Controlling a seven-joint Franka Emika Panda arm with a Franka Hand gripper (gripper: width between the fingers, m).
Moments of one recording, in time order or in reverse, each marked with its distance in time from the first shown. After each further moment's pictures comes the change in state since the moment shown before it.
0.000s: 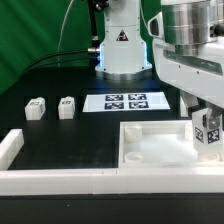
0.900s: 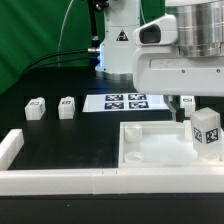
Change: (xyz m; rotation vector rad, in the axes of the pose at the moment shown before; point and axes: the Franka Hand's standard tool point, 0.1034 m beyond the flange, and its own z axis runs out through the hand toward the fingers) arm -0.005 -0.002 0.000 -0.004 -0.005 -0.907
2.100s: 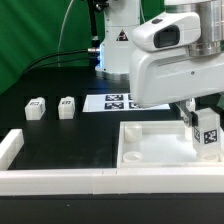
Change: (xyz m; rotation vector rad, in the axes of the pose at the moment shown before) arm 0.001 0.001 0.000 -0.001 0.002 -0.501
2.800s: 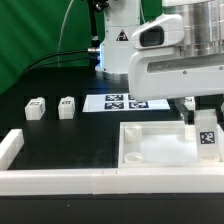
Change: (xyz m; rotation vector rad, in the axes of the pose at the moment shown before) arm -0.002 -0.001 0.000 0.018 0.020 0.582
